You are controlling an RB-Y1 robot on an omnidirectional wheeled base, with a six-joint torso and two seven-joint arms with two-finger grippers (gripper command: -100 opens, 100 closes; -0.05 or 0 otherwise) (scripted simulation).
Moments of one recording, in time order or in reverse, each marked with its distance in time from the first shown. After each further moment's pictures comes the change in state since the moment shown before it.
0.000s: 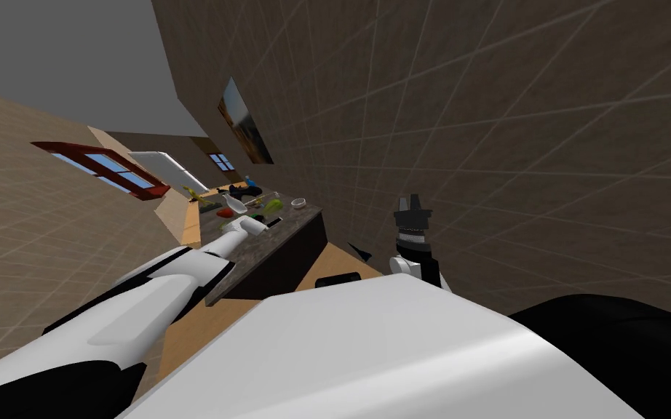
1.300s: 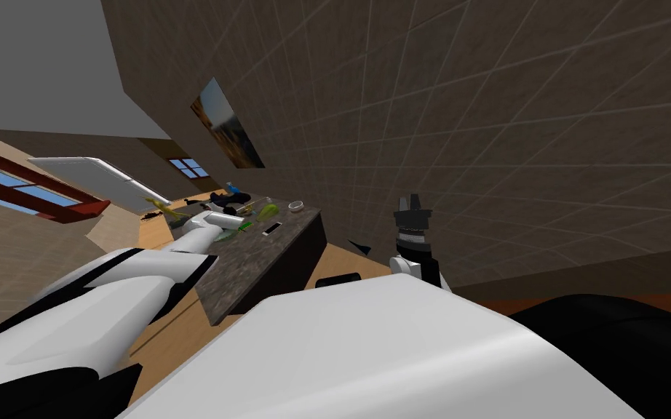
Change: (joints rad) left arm -0.043 0.120 0.196 0.085 0.081 0.057 -0.245; right arm 0.000 0.000 0.000 0.000 0.000 0.000 0.000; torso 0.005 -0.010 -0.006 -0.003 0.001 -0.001
